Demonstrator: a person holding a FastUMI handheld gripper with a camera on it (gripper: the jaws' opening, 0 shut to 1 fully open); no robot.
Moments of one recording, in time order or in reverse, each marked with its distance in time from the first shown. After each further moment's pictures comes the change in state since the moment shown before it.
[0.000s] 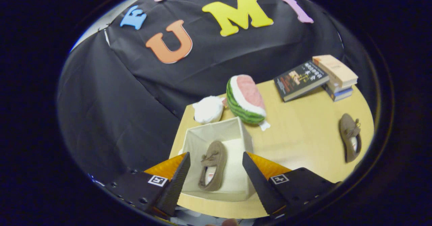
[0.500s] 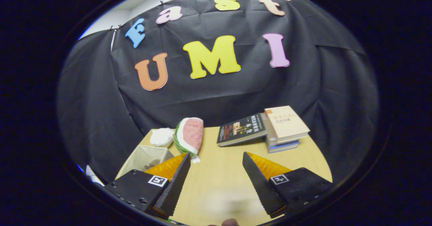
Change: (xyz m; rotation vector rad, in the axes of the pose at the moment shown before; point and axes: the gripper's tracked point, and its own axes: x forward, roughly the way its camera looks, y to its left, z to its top) arm -0.115 -0.226 0.081 -0.185 -0.263 -0.219
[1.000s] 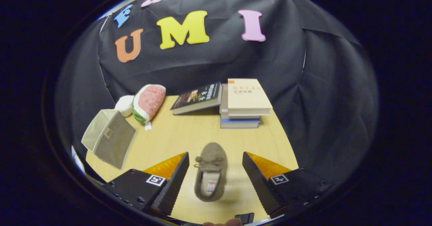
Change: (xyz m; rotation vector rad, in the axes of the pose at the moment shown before) arm 0.021 -0.169 -0.106 -0.065 0.266 -0.106
